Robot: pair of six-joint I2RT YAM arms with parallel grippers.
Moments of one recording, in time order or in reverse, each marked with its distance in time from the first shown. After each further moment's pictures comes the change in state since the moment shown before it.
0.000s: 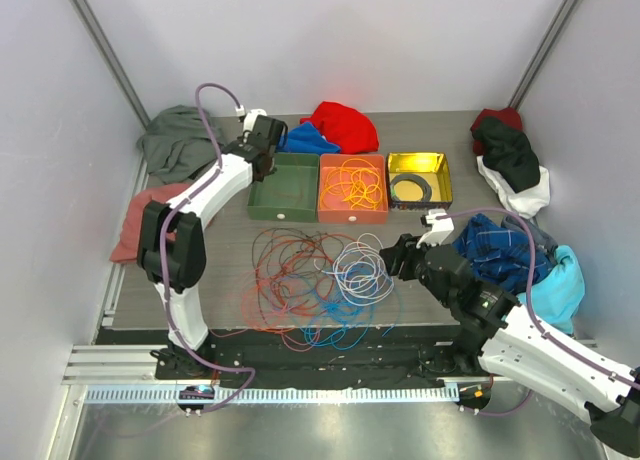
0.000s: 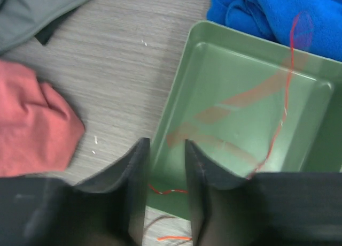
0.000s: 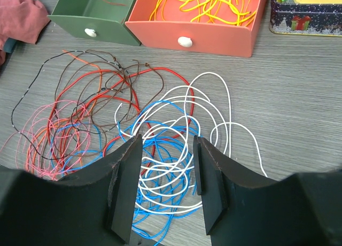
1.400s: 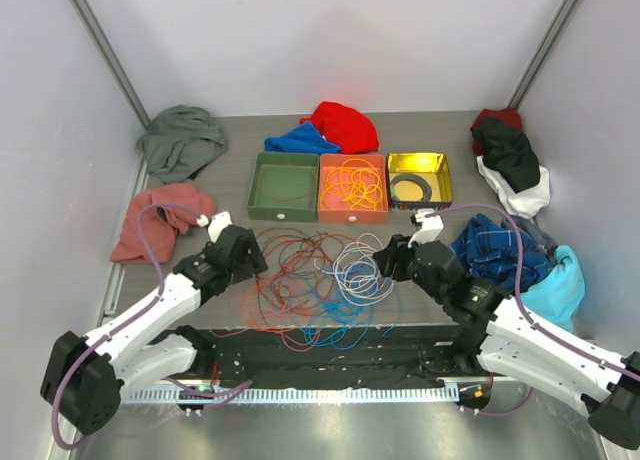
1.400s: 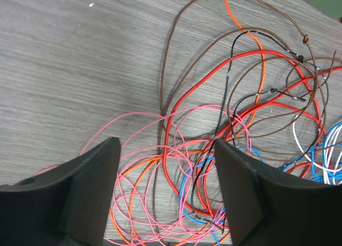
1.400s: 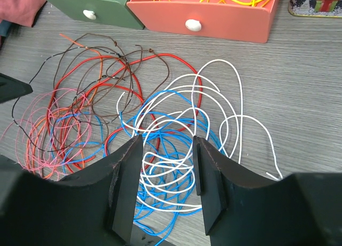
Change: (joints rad) left arm -0.169 -0.898 -1.017 0.041 0.201 -0.417; right arm 0.000 0.092 0.000 0.034 -0.049 0.023
